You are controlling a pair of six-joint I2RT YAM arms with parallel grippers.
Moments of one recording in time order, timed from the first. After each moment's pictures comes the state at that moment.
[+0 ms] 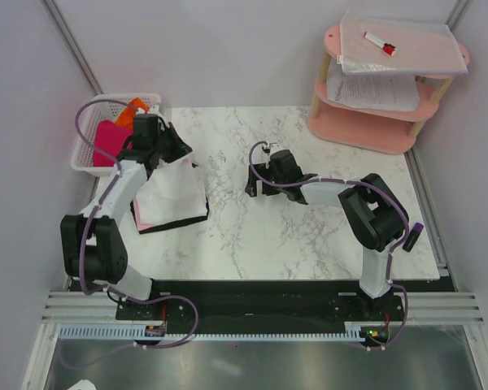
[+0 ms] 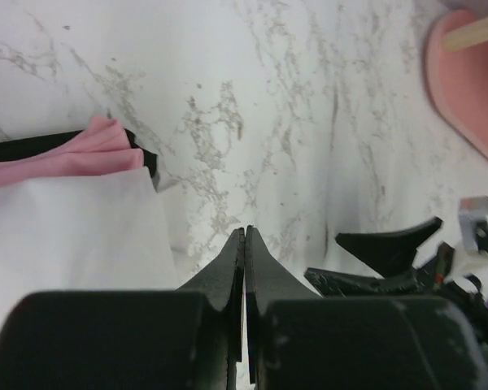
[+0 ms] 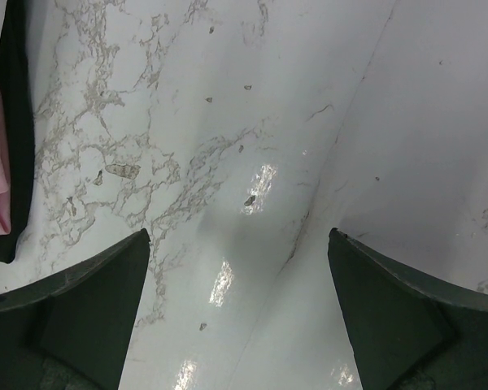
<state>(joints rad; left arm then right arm) -0.09 1.51 1.19 -0.27 0.24 -0.52 0.58 1.94 1.11 0.16 -0.11 0.39</state>
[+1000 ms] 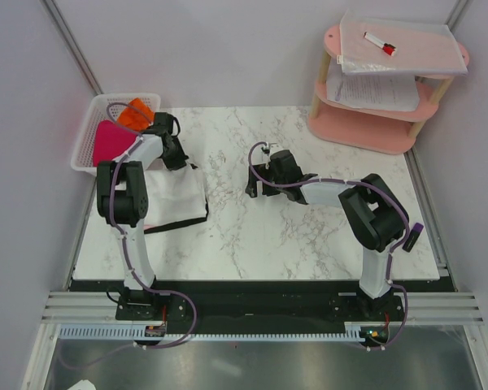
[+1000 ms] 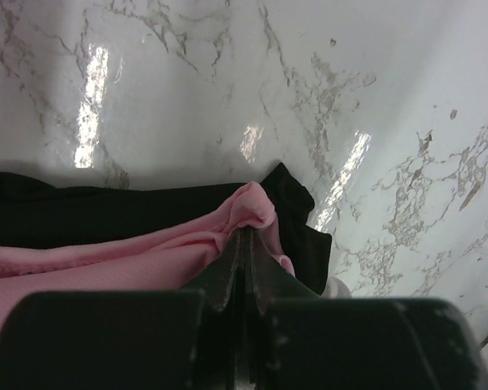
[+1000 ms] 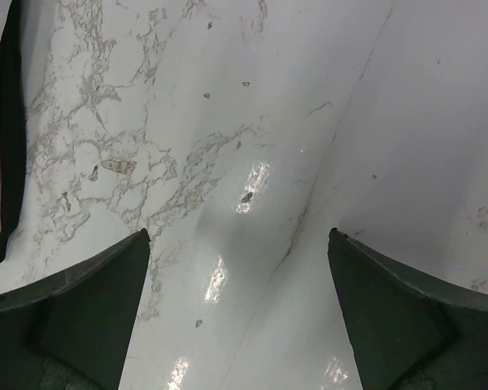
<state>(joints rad) -0.06 2.13 1.63 -0.62 0.04 -0.47 0.58 1.93 1.11 0.15 -0.10 0.37</state>
